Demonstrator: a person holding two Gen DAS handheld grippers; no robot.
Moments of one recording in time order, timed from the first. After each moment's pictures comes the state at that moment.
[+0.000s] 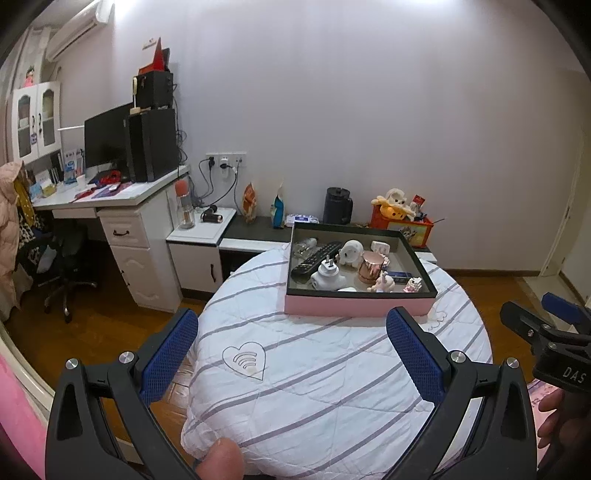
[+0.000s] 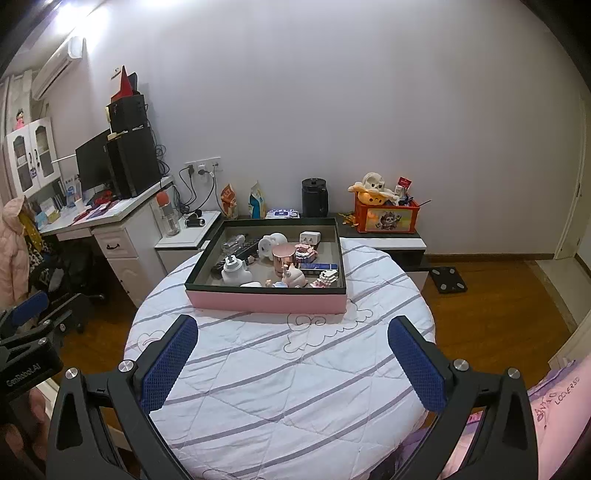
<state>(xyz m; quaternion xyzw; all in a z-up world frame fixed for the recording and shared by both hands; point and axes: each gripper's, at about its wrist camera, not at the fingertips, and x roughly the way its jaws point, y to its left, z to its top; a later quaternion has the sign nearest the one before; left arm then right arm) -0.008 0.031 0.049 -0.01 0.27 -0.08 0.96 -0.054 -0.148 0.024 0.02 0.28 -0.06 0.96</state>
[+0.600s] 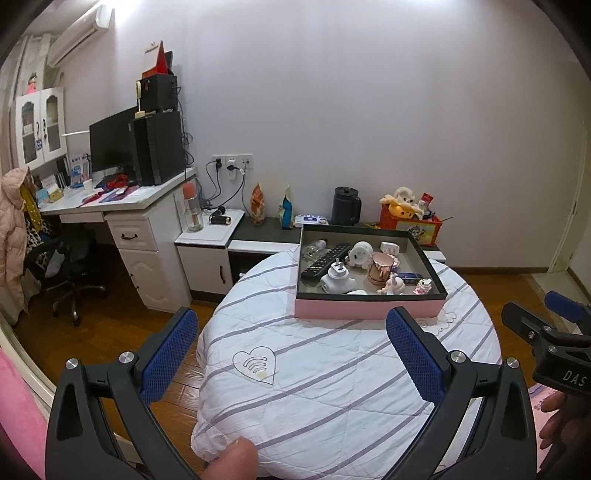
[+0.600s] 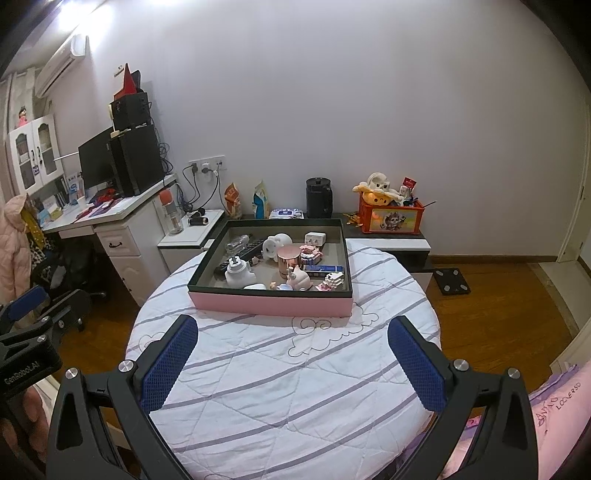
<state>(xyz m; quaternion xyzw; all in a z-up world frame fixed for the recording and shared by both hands) -0.001 0.030 0.053 0.01 0.27 -0.06 0.96 -0.047 -0.146 0.026 0.02 0.28 -0.05 0.96</state>
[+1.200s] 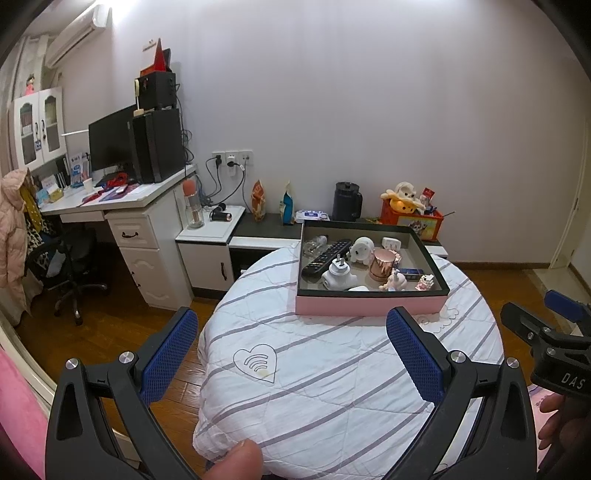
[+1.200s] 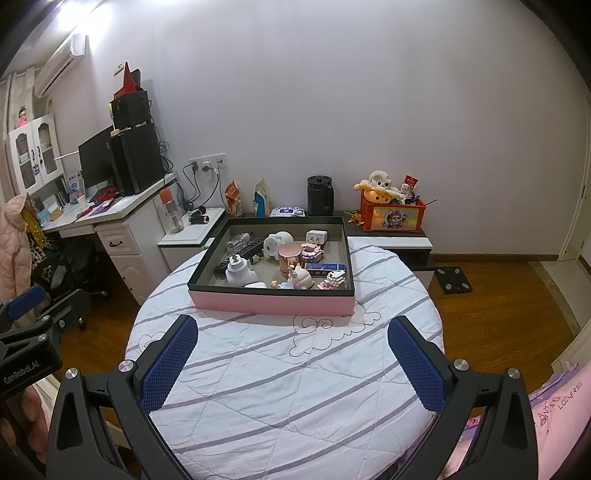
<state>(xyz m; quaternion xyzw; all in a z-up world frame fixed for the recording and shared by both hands) 0.003 0.029 0.051 0.01 0.28 -0.06 0.96 -0.043 -0.144 0.022 0.02 0.28 -0.05 0.96</state>
